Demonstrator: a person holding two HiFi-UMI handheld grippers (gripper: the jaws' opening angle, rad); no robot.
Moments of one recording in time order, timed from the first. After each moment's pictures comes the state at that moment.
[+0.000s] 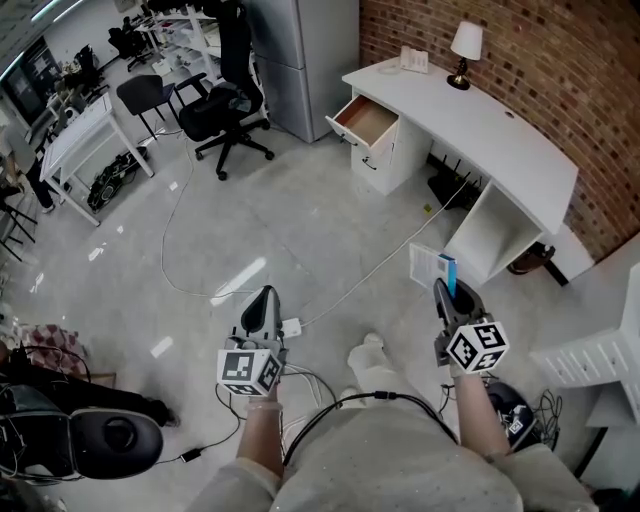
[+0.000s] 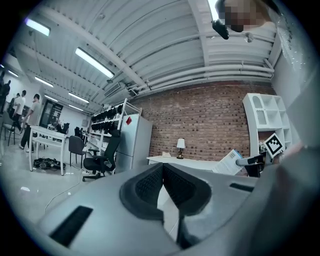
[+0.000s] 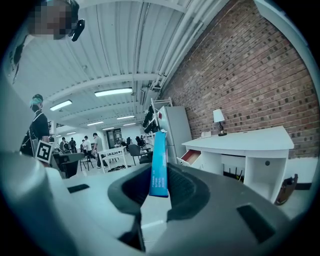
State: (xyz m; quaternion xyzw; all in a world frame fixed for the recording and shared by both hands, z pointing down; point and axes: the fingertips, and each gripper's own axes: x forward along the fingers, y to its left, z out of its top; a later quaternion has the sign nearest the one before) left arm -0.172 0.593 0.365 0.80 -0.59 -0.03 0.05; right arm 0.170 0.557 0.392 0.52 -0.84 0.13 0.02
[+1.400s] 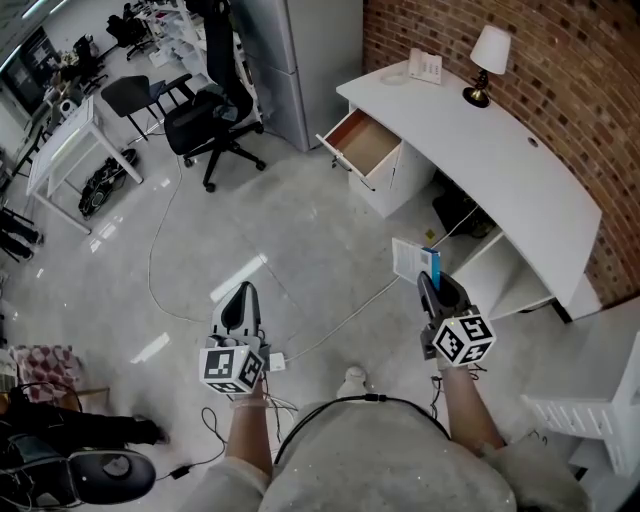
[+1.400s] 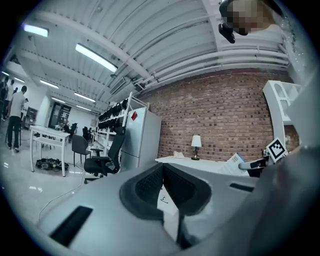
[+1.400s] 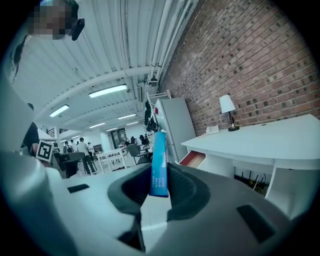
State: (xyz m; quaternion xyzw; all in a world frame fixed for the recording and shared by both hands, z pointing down) left arm -0.151 0.349 0.370 0.77 -0.64 -0.02 0.06; right arm 0.196 0.286 0.416 0.48 -0.86 0.16 0.02
